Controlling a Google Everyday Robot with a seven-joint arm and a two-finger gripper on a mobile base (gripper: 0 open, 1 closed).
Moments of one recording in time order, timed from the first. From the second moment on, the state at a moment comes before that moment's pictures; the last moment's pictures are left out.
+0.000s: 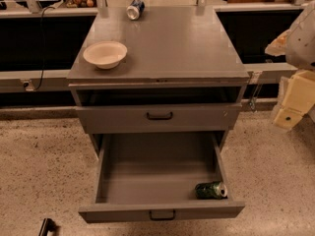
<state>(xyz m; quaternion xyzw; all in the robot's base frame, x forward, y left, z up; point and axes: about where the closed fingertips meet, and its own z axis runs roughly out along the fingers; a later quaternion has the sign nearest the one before) 0.438 -0.217 0.976 -0.60 0.78 -0.03 0.16</state>
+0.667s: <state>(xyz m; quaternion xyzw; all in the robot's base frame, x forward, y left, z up) 0.456 -0.216 0.927 -0.60 0.79 -0.01 0.13</state>
